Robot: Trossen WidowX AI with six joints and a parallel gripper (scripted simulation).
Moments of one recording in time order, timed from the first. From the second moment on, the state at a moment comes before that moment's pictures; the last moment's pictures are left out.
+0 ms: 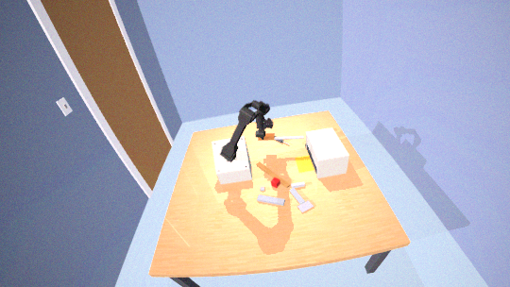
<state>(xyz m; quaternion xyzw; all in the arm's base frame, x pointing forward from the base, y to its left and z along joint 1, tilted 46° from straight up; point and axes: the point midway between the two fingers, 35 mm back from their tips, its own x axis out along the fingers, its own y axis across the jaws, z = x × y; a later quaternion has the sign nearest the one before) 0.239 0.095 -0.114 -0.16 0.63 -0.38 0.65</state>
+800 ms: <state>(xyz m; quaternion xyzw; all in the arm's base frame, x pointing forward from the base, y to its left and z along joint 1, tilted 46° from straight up) 0.244 0.081 -0.141 -0.13 0.62 -0.40 0.66</state>
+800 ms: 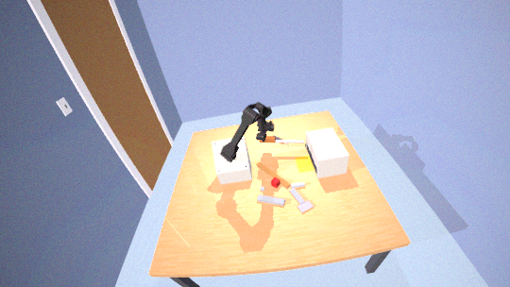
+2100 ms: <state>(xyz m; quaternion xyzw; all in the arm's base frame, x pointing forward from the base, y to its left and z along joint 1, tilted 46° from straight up) 0.238 0.022 -0.199 -0.13 0.62 -0.41 0.66</state>
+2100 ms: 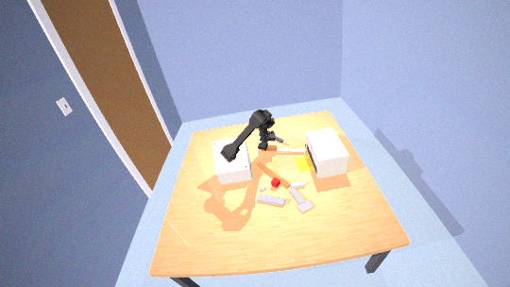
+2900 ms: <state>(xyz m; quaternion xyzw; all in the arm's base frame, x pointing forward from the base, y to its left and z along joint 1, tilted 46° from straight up) 0.236 0.012 -0.209 -0.13 0.62 -0.40 0.66</state>
